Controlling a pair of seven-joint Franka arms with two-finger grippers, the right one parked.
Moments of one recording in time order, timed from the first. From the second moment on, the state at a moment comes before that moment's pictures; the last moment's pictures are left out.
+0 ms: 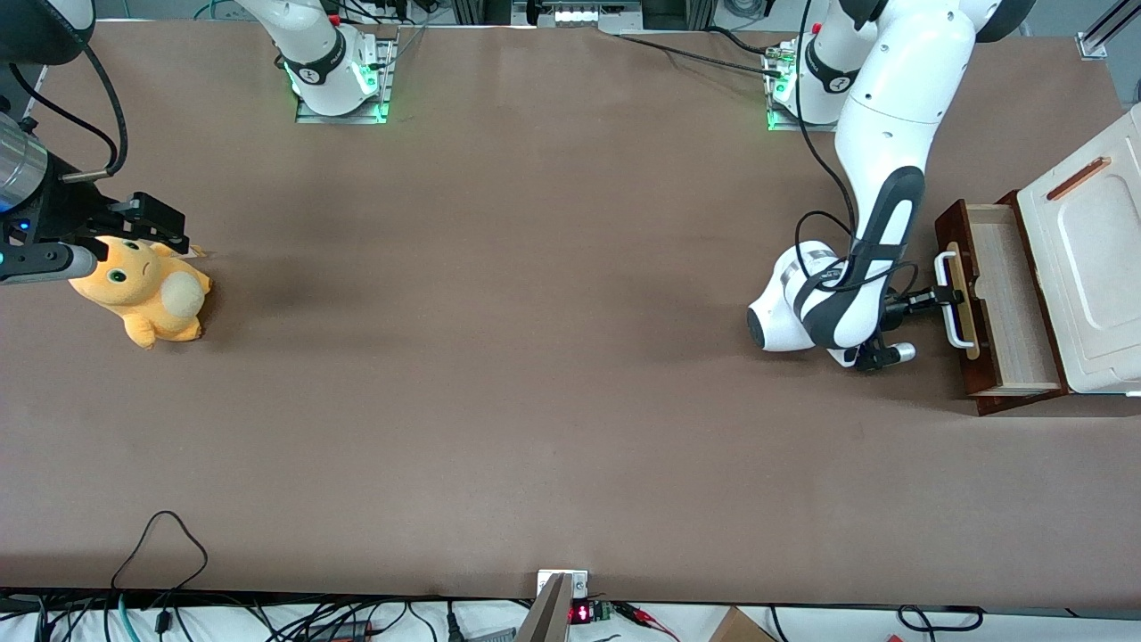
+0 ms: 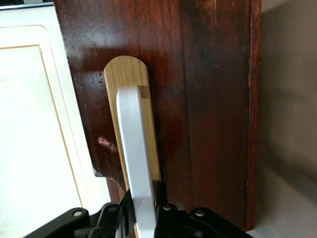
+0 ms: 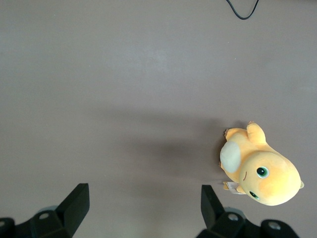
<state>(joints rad) -0.30 0.74 0.02 -1.82 1.11 1.38 -0.94</state>
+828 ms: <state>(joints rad) -0.33 0.75 0.02 -1.81 1.08 1.36 -0.94</state>
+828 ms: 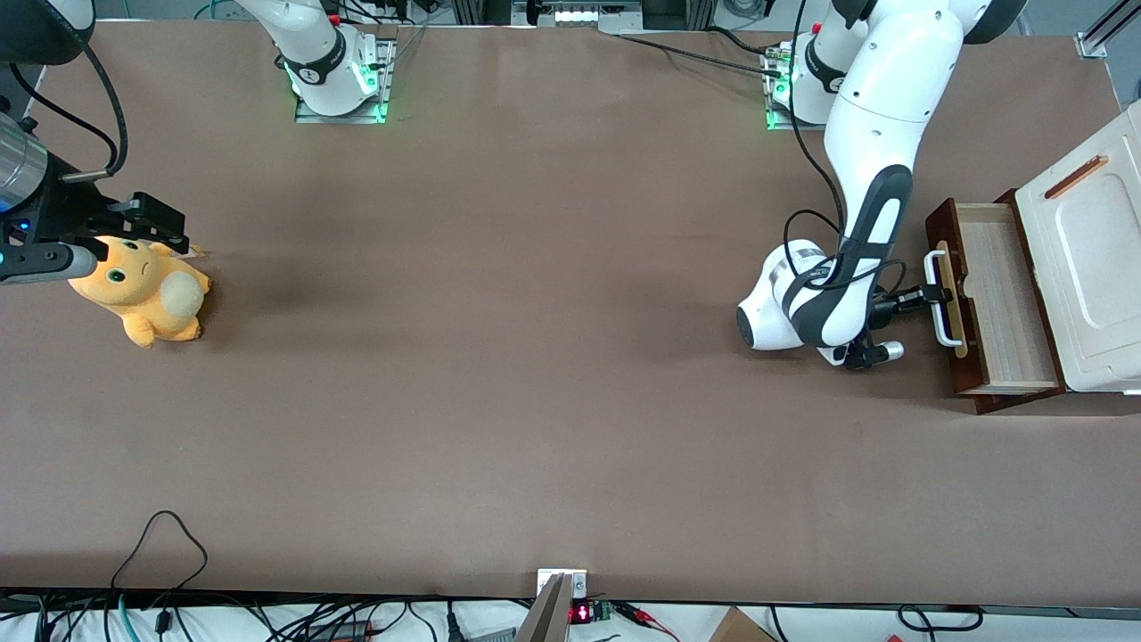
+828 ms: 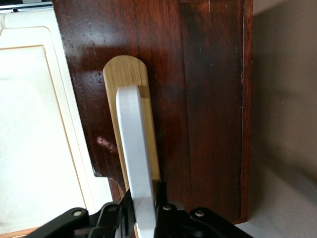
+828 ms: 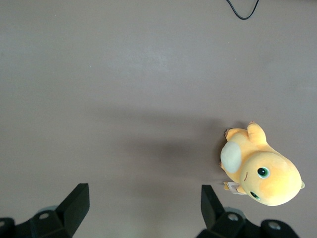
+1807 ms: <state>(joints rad) -0.38 0.76 0.00 -1.78 0.97 1.28 -0.93</state>
